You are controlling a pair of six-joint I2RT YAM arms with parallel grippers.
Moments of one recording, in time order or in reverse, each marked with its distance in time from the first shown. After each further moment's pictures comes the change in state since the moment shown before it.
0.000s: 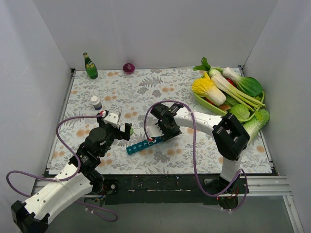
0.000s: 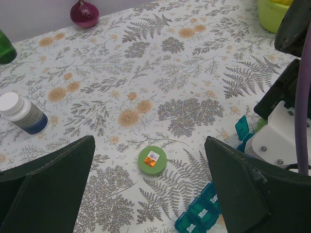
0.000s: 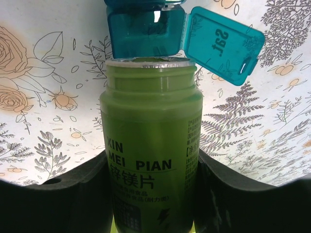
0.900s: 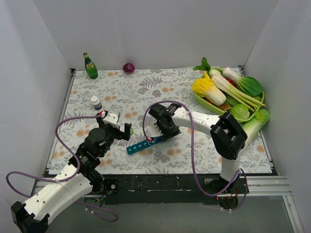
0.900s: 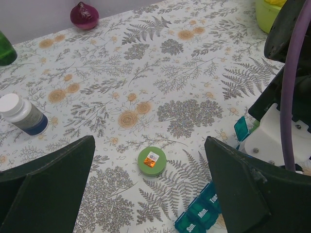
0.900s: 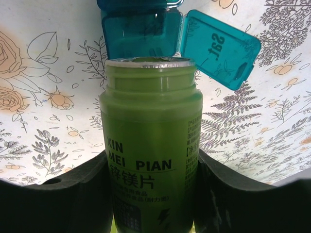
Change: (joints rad) left arm 0.000 -0.010 0.000 -0.003 0.003 0.000; right arm 0.015 0.027 0.029 -0.021 0.033 0.010
